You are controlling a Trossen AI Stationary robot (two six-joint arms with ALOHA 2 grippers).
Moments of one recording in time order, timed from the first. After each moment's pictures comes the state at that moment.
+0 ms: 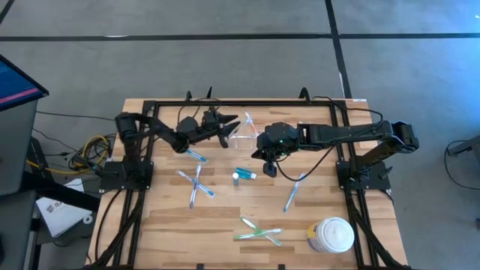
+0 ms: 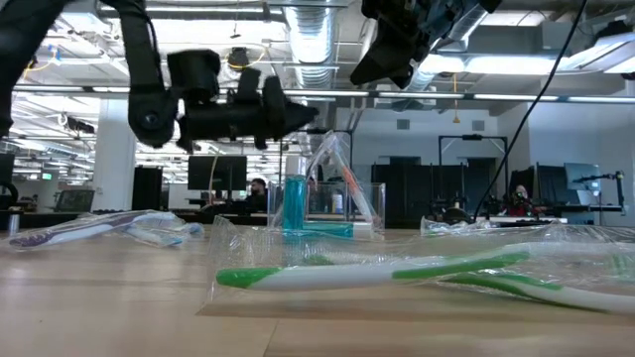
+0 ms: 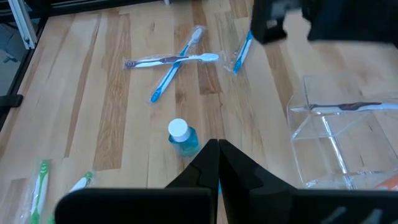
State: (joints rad) left arm 0.42 1.86 0.56 1.52 0.08 -0.14; right arm -0.04 1.46 1.13 -0.37 -0.04 0.09
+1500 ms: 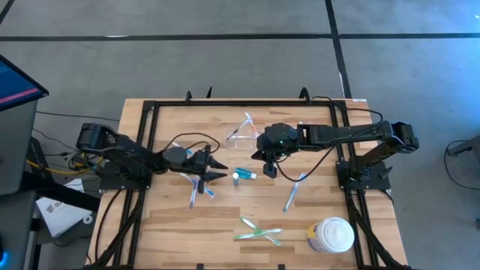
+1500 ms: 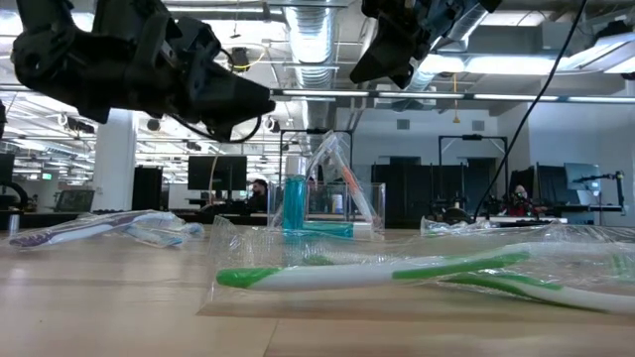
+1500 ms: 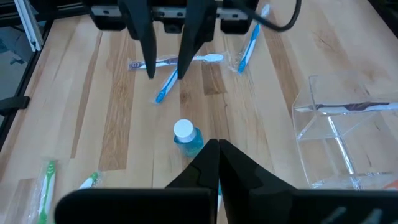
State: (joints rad) left arm -0.03 1.50 0.30 1.12 0.05 -0.13; right arm -0.03 1.46 1.13 -0.37 -0.05 0.11
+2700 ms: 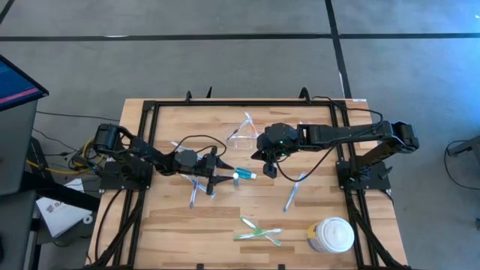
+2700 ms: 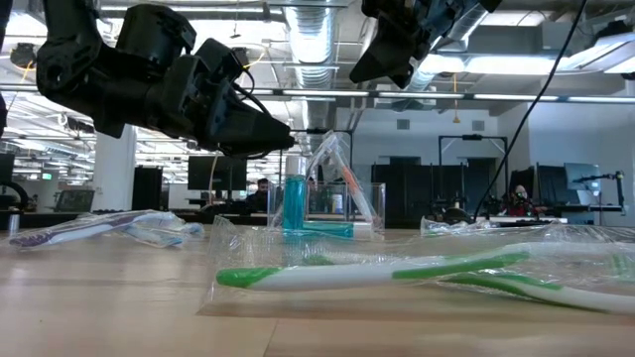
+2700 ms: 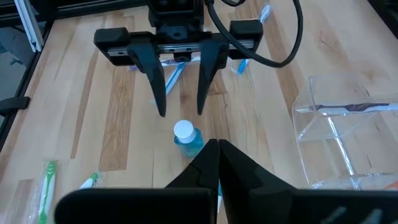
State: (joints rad) left arm -0.03 1.67 0.38 1.11 0.00 -0.06; right arm -0.03 1.46 1.13 -0.36 -0.05 0.11
